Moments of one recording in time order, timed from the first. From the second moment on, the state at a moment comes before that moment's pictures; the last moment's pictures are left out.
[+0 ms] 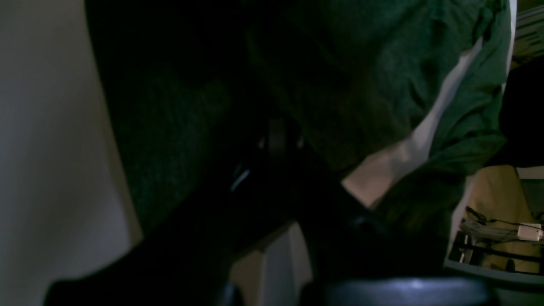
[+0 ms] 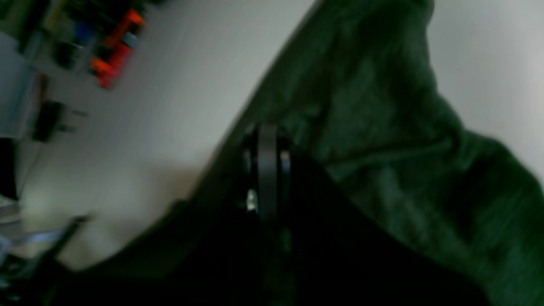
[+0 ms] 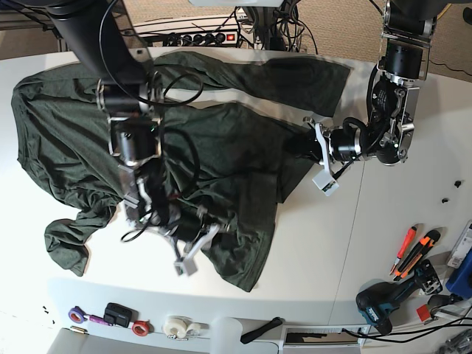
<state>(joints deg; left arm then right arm) -8.9 -16.6 9.7 71.7 -47.6 -43.7 55.0 37.3 2.5 1.6 38.1 24.5 33.9 -34.5</state>
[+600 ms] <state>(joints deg) -7.3 -16.8 9.6 71.8 -49.0 -43.7 54.7 36.8 2.7 -2.9 37.9 -2.0 8.9 -15.6</state>
